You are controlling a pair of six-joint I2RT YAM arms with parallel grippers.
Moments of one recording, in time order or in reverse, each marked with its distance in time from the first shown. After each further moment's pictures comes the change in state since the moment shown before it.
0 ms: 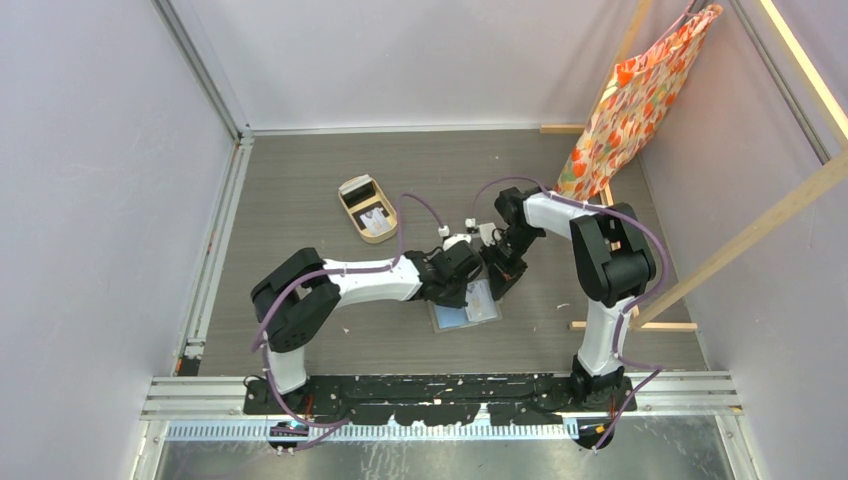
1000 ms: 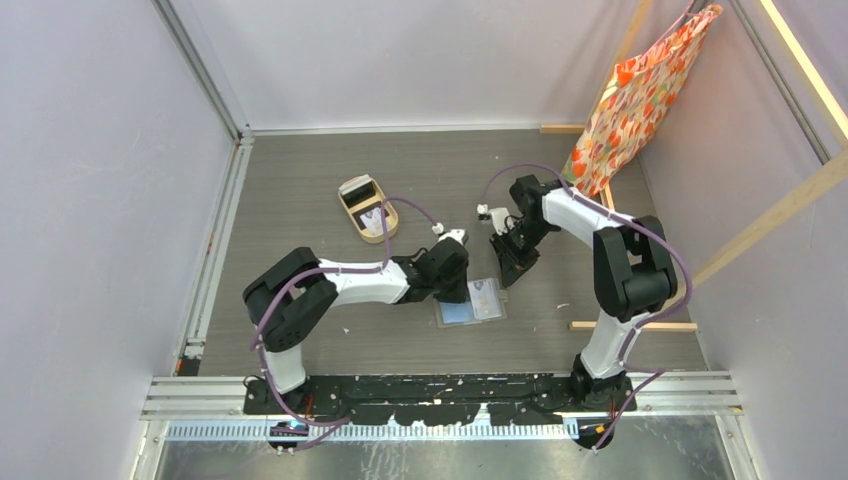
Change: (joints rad) left arm 0.056 -0.010 -0.116 0.287 0.114 -0.008; right arm -0.047 -0.110 -0.006 -0.002 0.064 -0.031
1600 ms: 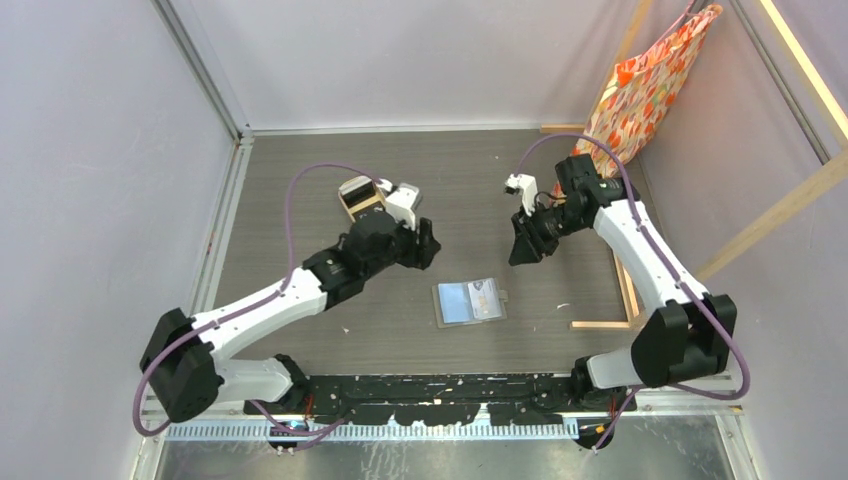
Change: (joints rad) left arm 0.127 -0.563 -0.180 0.065 -0.067 0.410; right arm -0.119 -0.398 0.010 -0.094 -0.225 -0.201
